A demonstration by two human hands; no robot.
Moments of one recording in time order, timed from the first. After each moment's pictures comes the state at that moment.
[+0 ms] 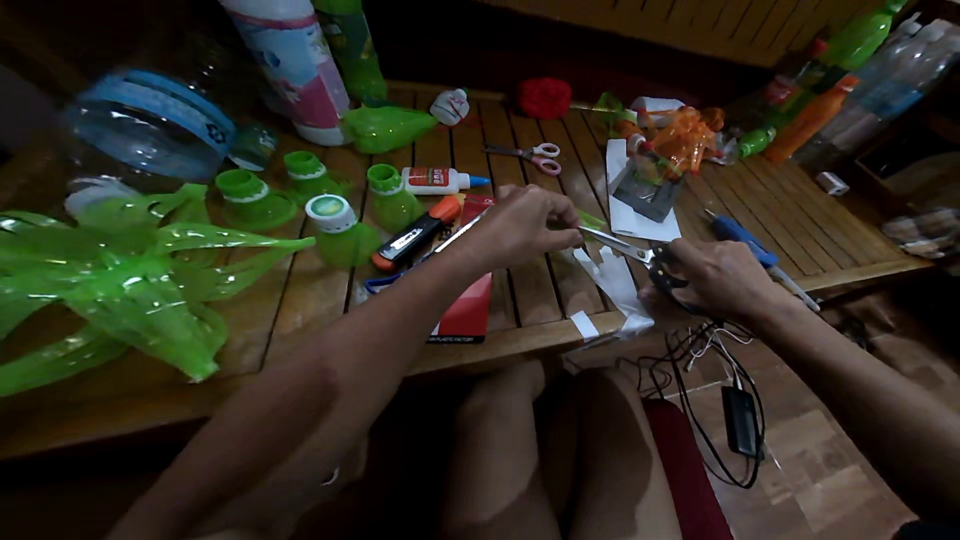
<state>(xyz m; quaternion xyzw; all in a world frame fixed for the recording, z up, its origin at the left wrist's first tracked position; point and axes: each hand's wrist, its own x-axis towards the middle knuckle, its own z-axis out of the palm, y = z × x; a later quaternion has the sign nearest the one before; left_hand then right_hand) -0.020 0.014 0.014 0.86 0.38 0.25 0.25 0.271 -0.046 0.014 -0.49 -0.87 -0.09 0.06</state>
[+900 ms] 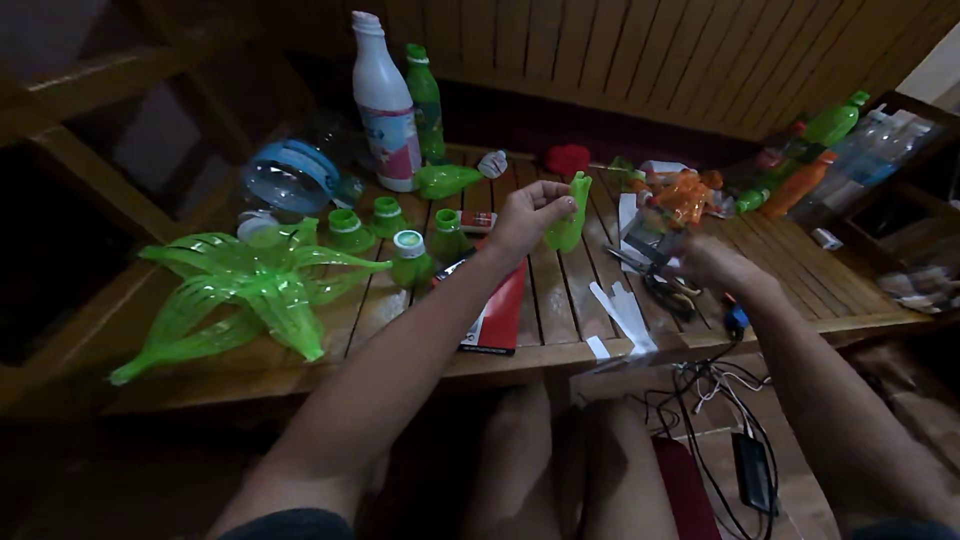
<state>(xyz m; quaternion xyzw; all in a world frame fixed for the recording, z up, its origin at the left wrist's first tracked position) -0.032 0.037 0.013 0.59 0.31 0.58 0.47 0.268 0.027 0.051 -0.61 -0.79 0.08 0.01</state>
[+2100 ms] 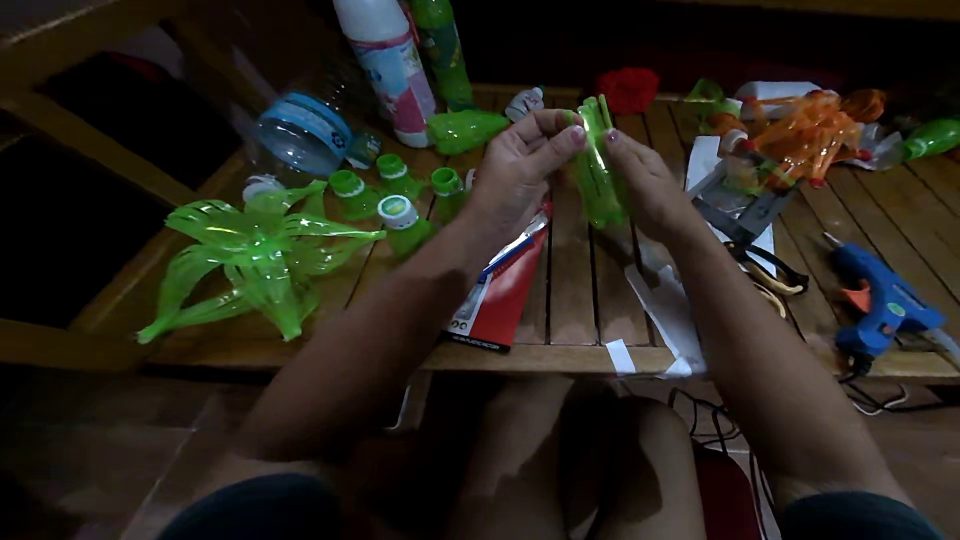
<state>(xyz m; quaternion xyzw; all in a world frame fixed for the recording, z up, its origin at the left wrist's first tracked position) -0.037 0.037 0.014 0.55 0.30 0.62 0.47 0.141 0.085 0.007 -0.23 -0.76 0.46 0.40</state>
